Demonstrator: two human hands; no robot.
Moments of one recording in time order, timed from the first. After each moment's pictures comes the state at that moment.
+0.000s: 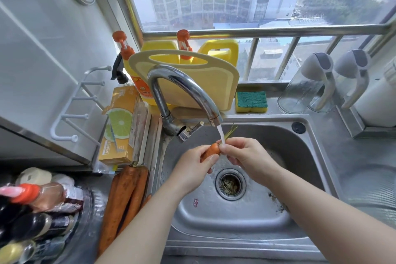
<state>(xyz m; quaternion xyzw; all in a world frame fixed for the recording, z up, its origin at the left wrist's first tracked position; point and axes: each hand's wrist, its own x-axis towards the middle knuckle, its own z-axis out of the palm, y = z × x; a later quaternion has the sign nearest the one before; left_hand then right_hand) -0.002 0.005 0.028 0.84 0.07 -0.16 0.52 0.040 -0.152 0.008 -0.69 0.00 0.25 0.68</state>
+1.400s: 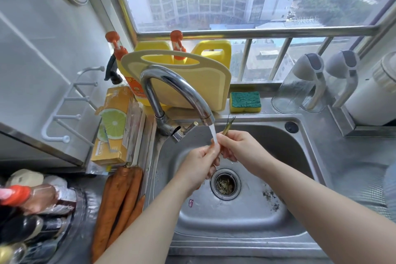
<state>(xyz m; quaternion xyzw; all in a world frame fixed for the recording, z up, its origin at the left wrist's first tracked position) 0.002 -0.019 0.019 0.74 0.12 -0.20 0.63 0.048 -0.153 0.023 -0.73 -0.02 0.25 0.63</state>
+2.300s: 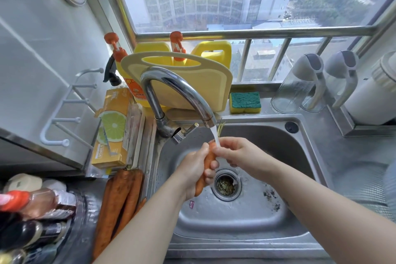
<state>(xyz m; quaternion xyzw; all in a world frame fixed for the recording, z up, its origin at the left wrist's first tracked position) 0.004 -0.017 0.032 0.54 0.25 -0.27 0.75 0.044 -0.157 0.019 -0.73 -0.09 0.31 0.60</state>
